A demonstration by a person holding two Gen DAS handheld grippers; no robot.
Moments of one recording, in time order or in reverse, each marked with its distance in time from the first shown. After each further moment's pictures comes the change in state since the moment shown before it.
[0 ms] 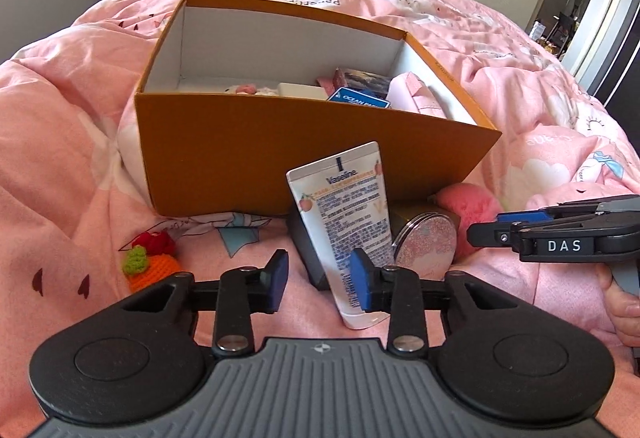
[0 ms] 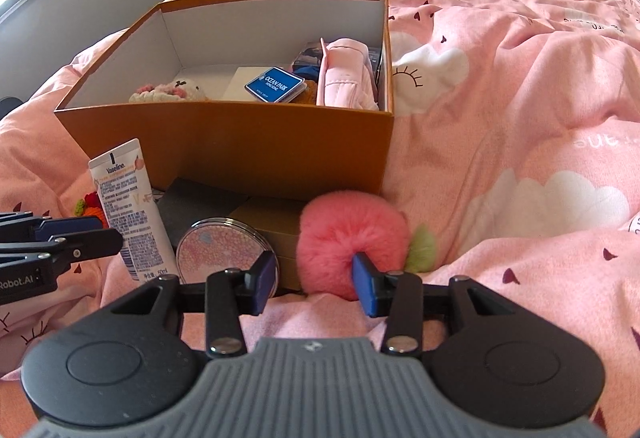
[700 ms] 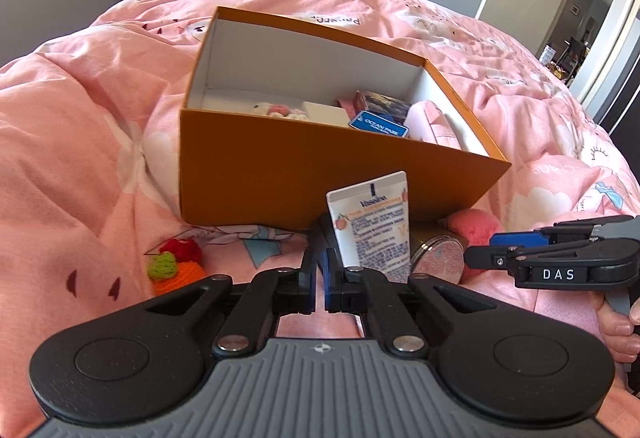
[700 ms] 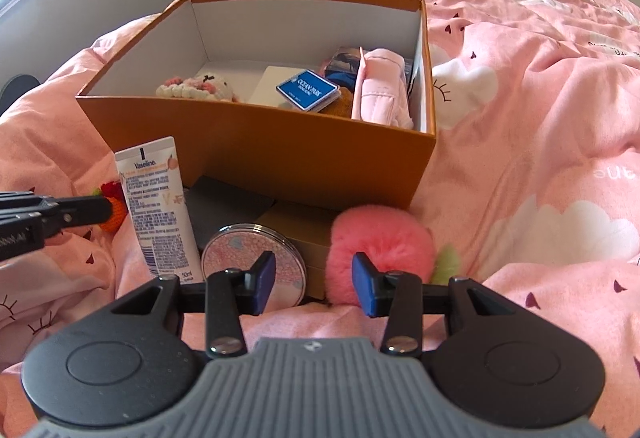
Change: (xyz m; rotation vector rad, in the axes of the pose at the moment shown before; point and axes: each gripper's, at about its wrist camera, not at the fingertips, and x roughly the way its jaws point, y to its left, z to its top) left arm -0.018 0.020 0.007 -0.071 -0.038 0.028; right arm 0.002 0.018 0.010 -0.076 0.017 0.022
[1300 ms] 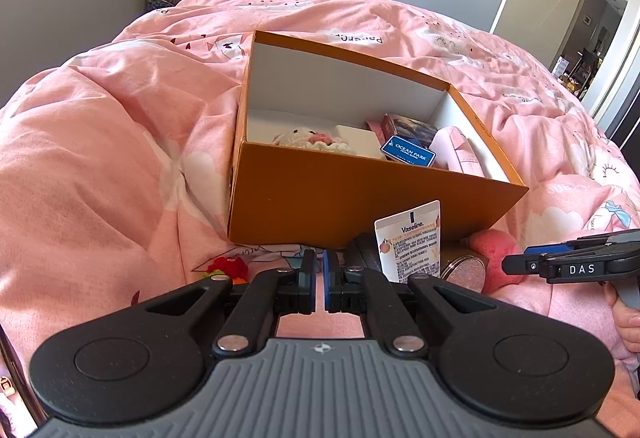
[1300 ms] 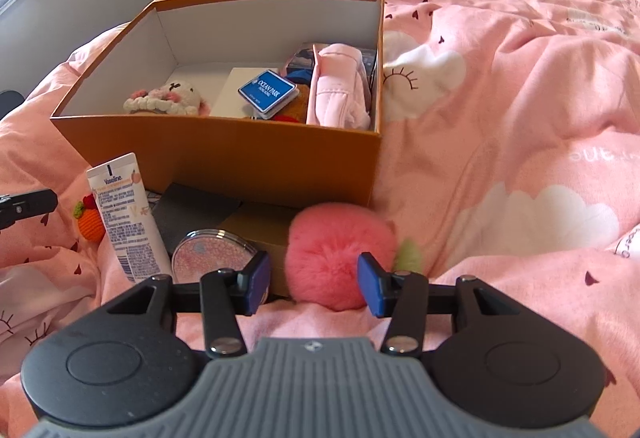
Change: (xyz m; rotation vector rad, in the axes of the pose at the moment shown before) left arm -0.018 0.023 0.012 -0.012 -0.026 0.025; right arm -0.005 -0.025 0.006 0.073 0.038 -0.013
